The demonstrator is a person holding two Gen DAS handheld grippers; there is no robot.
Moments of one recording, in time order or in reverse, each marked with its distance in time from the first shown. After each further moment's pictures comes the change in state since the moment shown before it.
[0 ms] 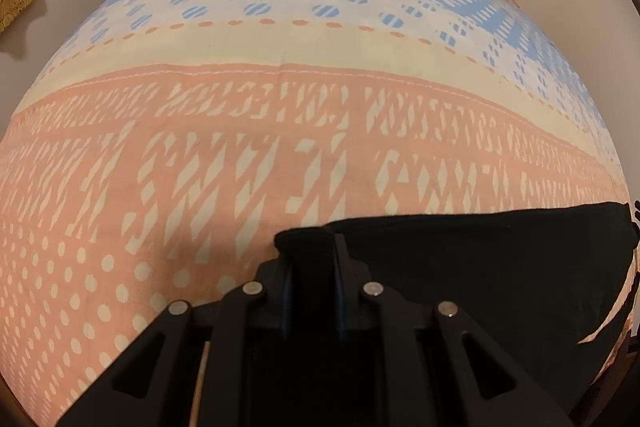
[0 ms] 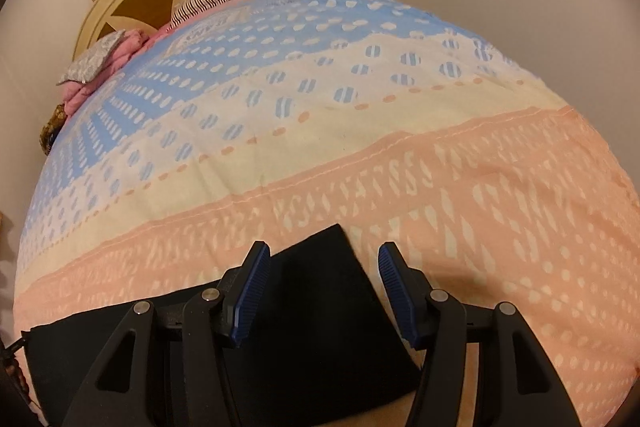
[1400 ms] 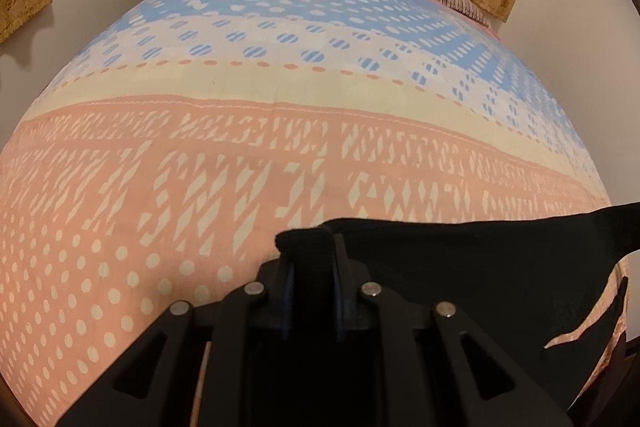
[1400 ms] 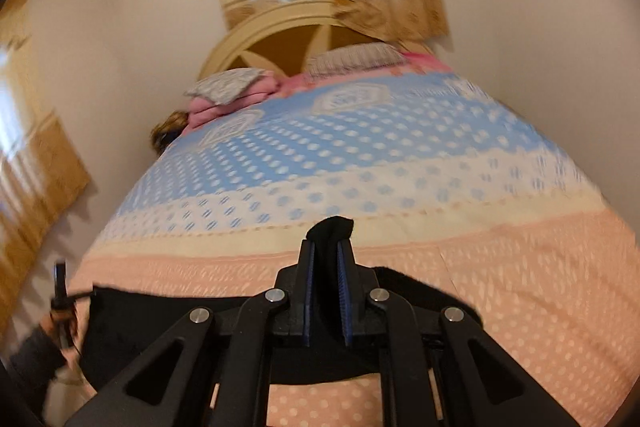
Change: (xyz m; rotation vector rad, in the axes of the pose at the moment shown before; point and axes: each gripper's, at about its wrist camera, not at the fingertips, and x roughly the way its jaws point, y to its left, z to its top) left arm -0.040 0.000 -0.020 -0.016 -0.146 -0.072; right arm -0.190 0.122 -0.042 -0.272 -0.283 0.312
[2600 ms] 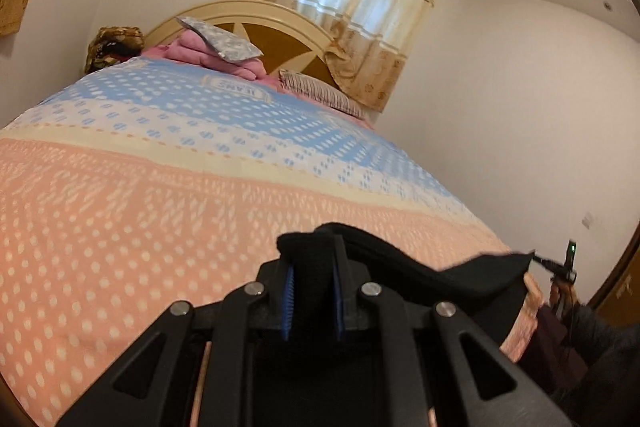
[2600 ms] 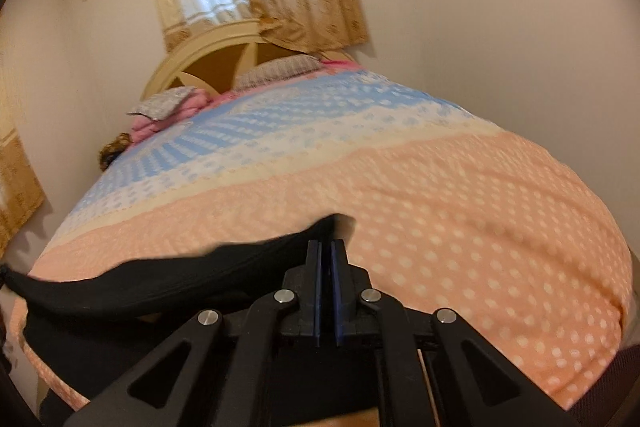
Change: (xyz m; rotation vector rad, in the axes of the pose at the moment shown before) left arm -0.133 0.037 -0.095 0.076 -0.404 -0.446; right arm -0.073 -0.152 -0.166 0.149 -0.079 -0.221
